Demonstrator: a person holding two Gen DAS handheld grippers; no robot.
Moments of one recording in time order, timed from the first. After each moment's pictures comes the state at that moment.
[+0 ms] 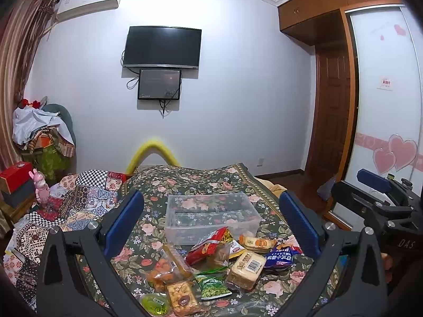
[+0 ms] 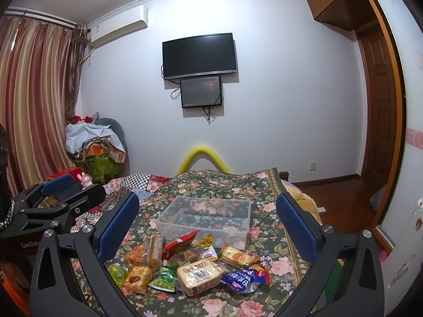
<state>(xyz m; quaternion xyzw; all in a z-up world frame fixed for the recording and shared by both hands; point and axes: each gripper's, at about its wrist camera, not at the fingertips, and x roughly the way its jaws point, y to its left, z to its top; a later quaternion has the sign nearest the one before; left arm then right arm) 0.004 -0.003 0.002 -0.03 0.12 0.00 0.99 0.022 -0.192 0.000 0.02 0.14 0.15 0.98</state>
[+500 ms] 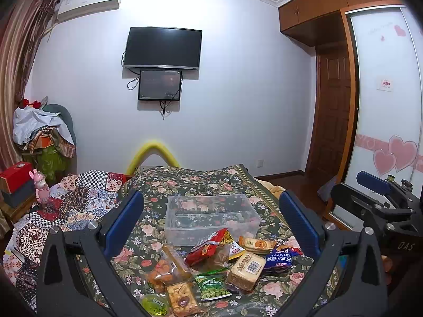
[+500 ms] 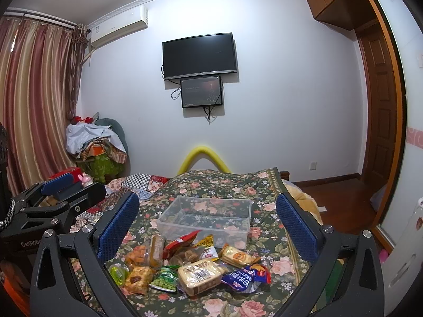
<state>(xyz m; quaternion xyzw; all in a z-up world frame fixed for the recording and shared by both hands) 0.004 -0.003 0.002 -0.03 0.12 0.00 0.99 0.022 -0.192 -0.002 0.02 0.14 0.15 0.98</state>
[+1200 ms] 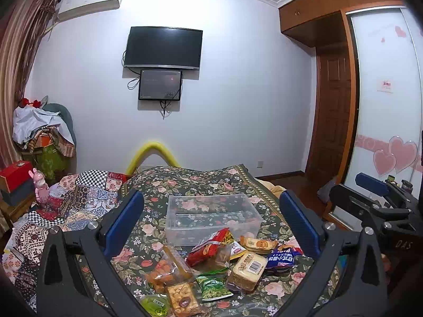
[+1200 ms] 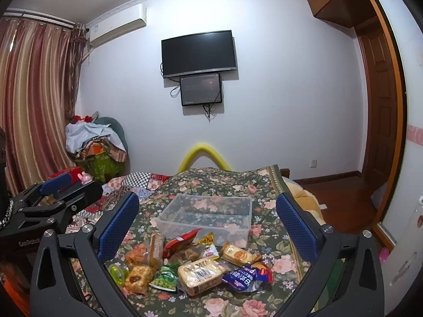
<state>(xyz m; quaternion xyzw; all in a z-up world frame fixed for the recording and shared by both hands) 0.005 0.001 -0.003 -0.03 0.12 0.00 0.99 0.026 -0.191 -0.005 0.02 0.15 0.15 0.98</state>
